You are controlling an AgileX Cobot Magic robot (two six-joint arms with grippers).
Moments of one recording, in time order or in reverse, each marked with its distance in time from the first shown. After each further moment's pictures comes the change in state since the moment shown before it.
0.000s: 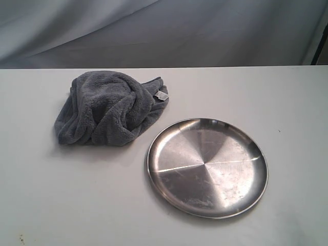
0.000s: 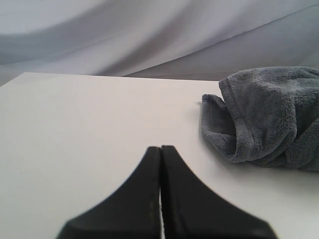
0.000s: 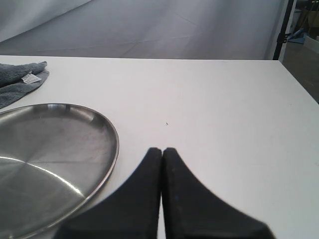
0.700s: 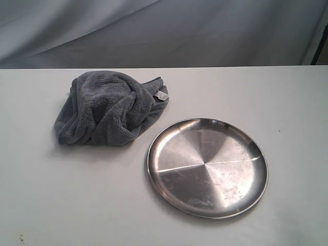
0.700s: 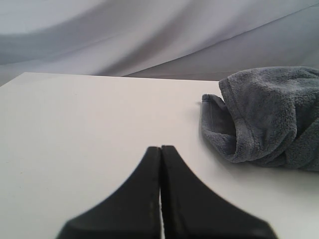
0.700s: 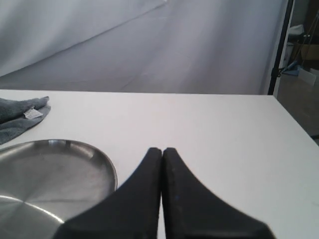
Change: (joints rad) left arm 0.000 0.000 0.000 0.000 0.000 0.000; right arm 0.000 0.000 0.000 -0.006 -0.120 0.000
